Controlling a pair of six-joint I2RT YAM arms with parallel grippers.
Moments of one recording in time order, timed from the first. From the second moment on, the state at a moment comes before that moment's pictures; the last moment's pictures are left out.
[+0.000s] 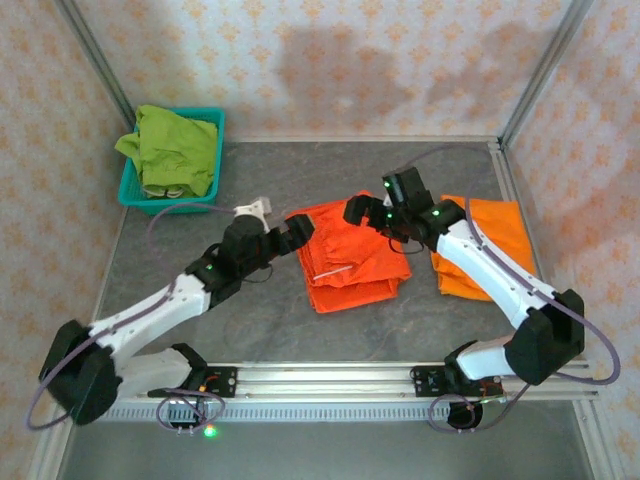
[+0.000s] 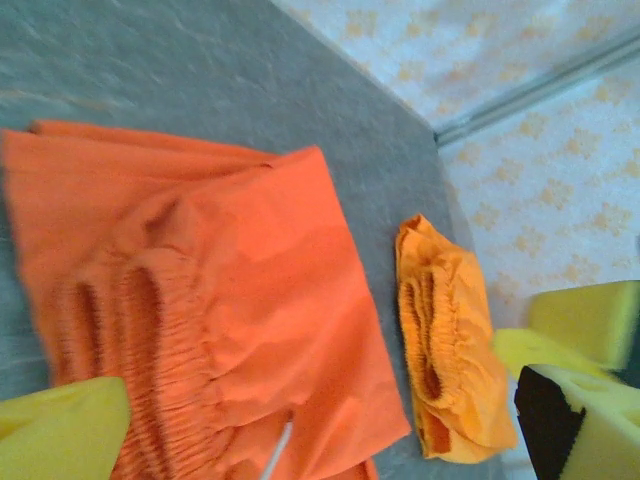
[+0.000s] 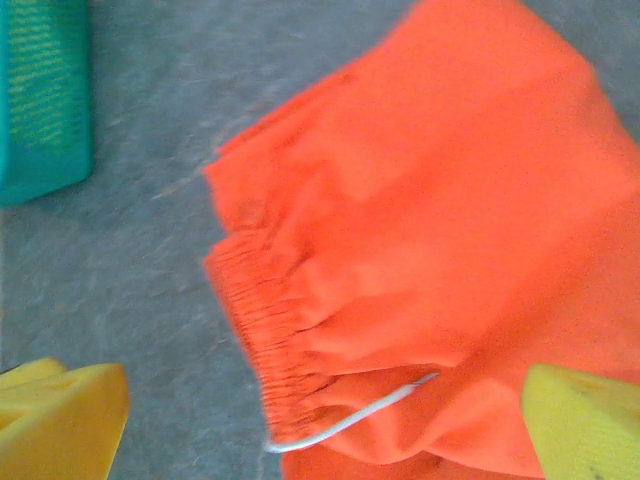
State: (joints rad) left arm -0.60 1.19 0.73 0.04 0.01 -0.96; right arm 0.48 1.36 1.15 -0.65 -0.14 0.76
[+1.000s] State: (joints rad) left arm -0.44 1.78 0.91 0.24 0.16 -1.02; right arm 0.31 1.37 0.58 -0.14 -0.39 1.11
